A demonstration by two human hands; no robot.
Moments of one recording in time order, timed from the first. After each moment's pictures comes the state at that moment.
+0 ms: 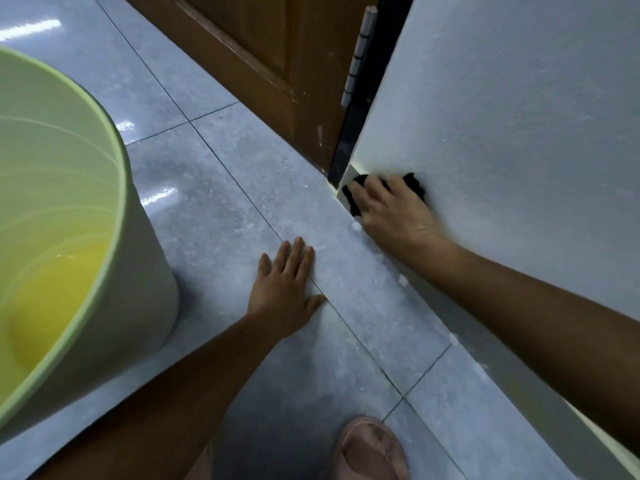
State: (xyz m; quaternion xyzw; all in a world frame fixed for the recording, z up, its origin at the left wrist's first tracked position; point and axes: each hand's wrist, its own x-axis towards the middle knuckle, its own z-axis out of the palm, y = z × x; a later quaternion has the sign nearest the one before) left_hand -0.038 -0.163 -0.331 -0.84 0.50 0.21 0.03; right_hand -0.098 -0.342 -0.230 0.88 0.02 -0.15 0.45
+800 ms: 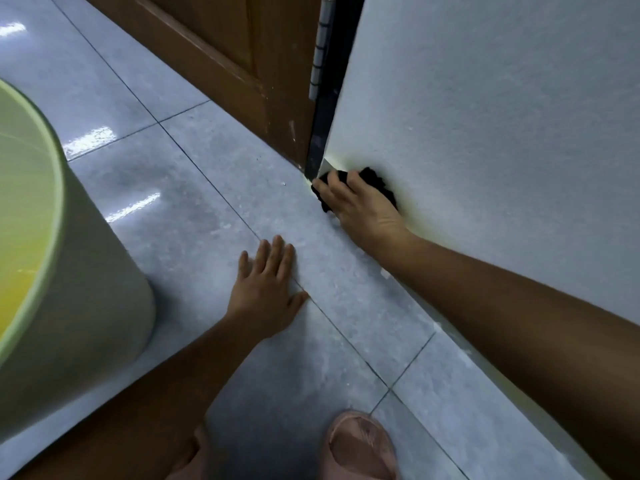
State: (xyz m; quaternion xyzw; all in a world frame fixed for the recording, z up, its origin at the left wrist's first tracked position) left_hand -0.041 -0.164 -0.329 -0.84 0.50 0.21 0.03; right_hand -0.096 -0.344 -0.252 0.83 0.06 -0.18 0.53
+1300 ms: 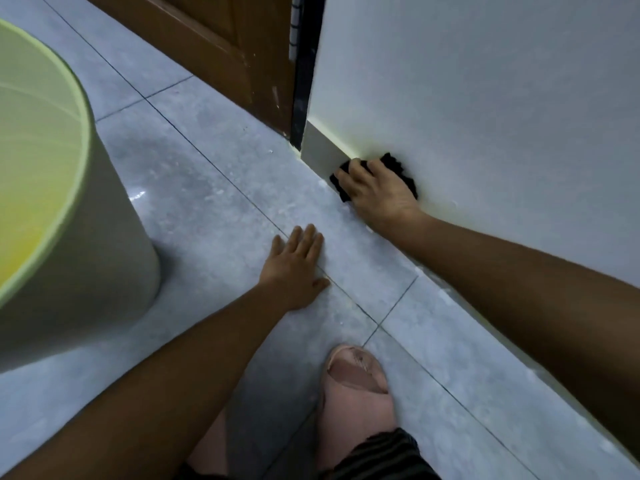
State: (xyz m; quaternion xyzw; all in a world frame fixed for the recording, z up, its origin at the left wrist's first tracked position) left_hand -0.093 -0.166 -0.315 -0.77 0.58 0.25 0.08; right_hand -0.159 -0.322 -0.235 0.82 -0.01 -0.24 0.52
